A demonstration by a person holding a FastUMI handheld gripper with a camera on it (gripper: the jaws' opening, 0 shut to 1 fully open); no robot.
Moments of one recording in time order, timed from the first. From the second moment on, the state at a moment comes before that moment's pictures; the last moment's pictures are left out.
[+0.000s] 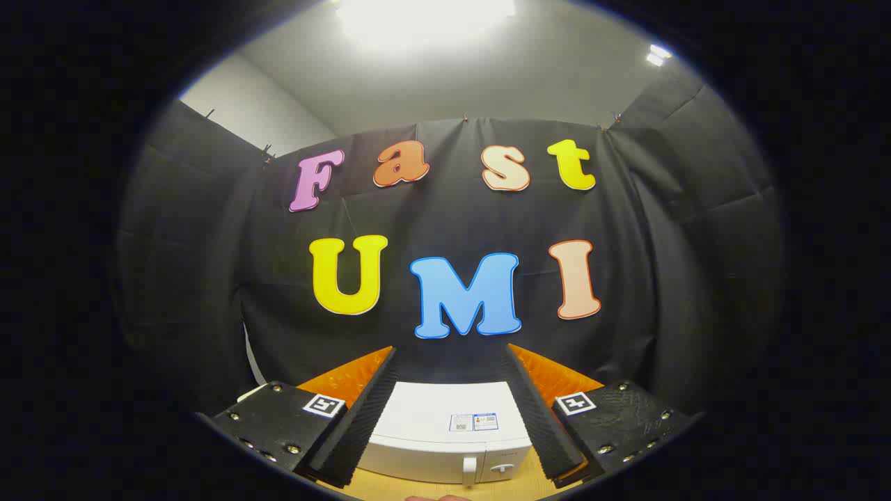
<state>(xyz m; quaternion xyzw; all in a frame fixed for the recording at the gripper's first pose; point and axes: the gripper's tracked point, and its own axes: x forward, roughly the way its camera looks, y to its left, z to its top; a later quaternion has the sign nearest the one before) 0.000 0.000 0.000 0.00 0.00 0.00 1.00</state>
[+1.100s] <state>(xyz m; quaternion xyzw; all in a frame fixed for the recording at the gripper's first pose) 0.001 0.001 -0.027 -0.01 0.00 0.01 1.00</state>
